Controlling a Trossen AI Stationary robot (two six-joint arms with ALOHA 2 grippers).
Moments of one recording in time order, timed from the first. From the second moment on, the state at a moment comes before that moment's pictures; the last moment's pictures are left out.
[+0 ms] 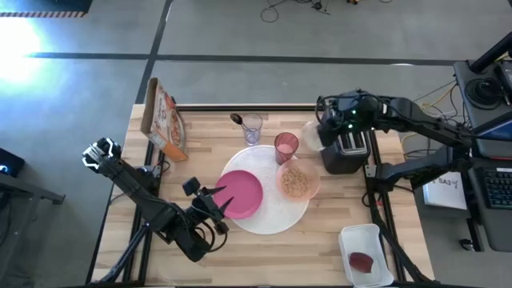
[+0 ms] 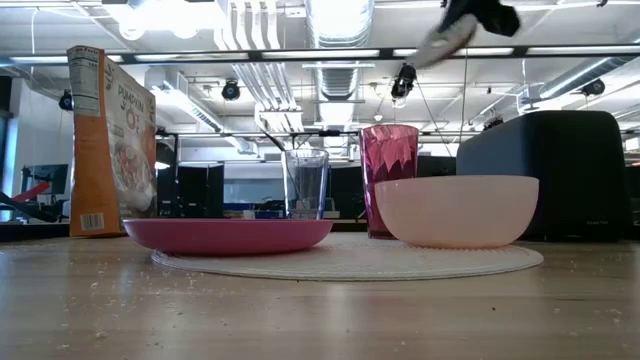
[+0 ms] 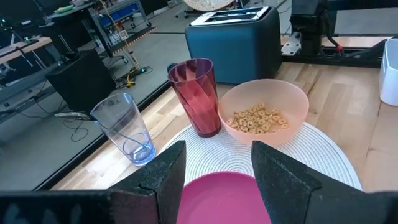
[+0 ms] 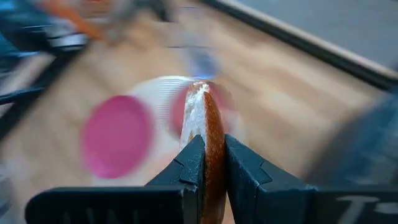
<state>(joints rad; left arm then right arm) -0.72 1.56 1.27 -0.85 -1.22 -0.93 -0.27 1.16 1.45 -1.08 0.08 0.60</state>
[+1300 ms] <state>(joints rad) -0.74 1.57 1.26 -0.85 -1.19 -0.93 0.12 1.84 1.40 -0.21 0.05 0.34</state>
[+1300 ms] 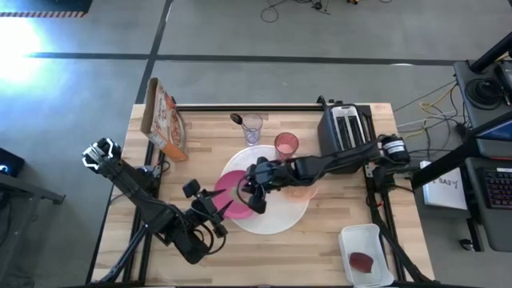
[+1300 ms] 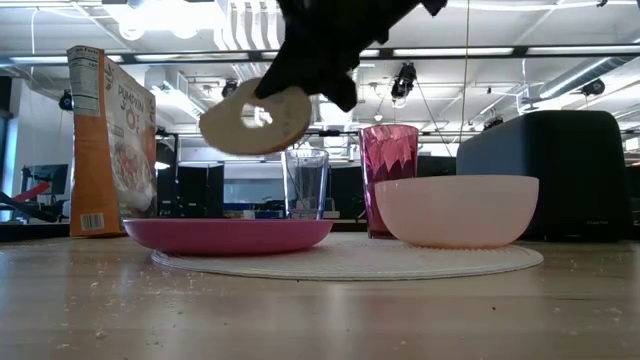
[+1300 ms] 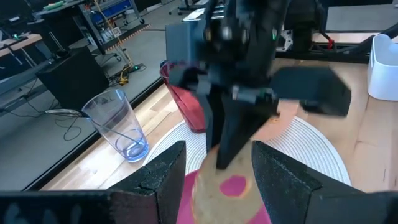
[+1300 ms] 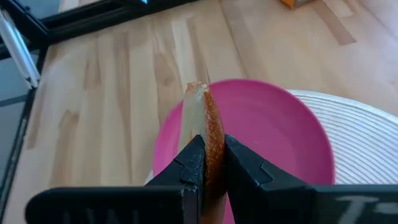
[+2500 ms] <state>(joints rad) -0.73 1.57 1.25 -0.84 -1.19 -0.95 0.07 1.81 1.40 -0.38 0.05 0.32</state>
